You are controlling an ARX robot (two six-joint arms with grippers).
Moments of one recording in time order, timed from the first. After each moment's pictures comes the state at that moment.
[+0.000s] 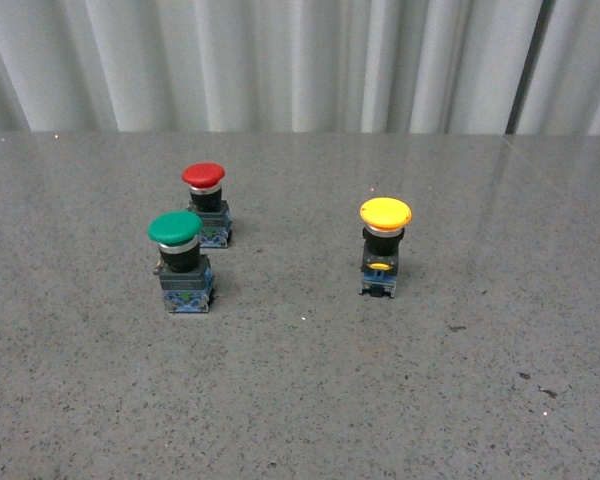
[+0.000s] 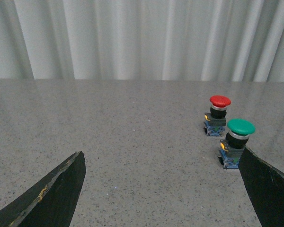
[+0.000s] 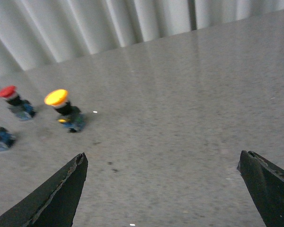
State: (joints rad) left arm 0.00 0.01 0.01 0.00 0.00 0.00; right arm -0.05 0.09 0.06 -0.13 -0.16 0.16
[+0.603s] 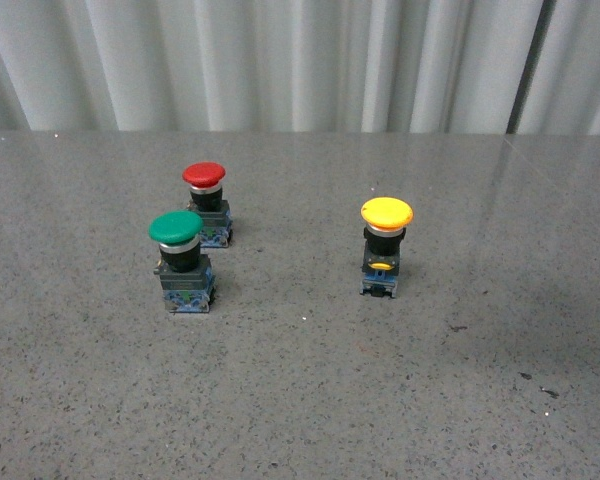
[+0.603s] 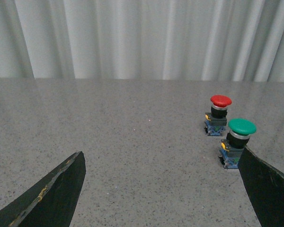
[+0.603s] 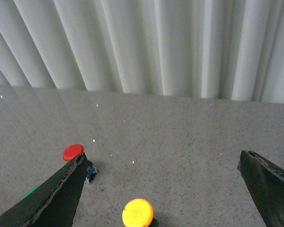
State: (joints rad) left arm 0.00 0.01 0.01 0.00 0.00 0.00; right arm 0.32 1.27 0.67 0.54 -0.08 0.16
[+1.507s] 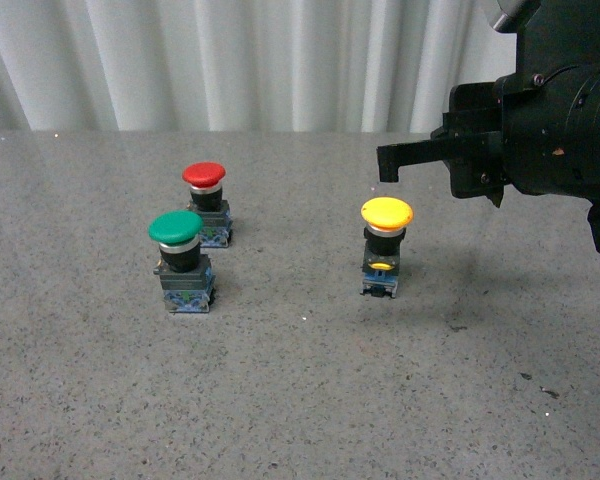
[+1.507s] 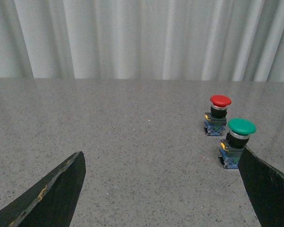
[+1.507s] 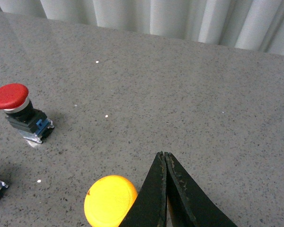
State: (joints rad) left arm 0.00 0.01 0.01 0.00 0.00 0.00; right arm 0.40 1.66 0.83 0.51 0.06 0.03
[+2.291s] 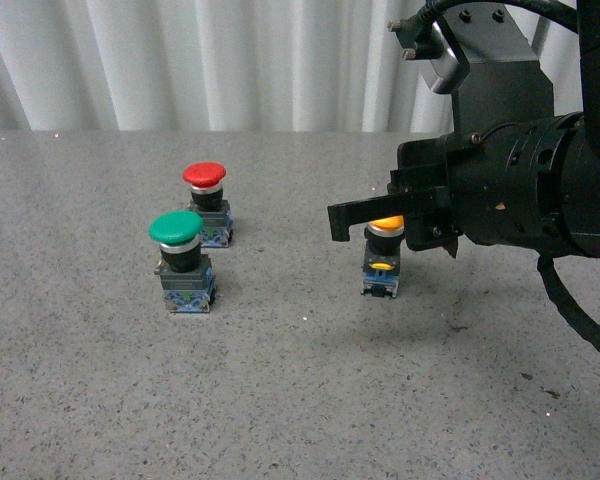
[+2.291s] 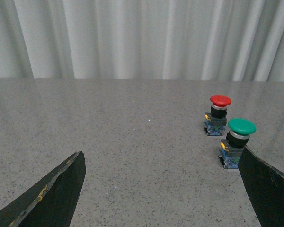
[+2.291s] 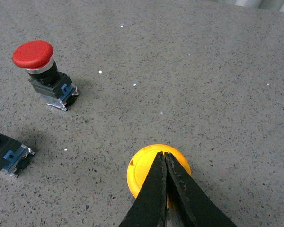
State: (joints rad) left arm 0.00 0.01 0.01 0.00 0.00 0.00; right arm 0.46 1.71 0.84 0.44 0.04 0.06
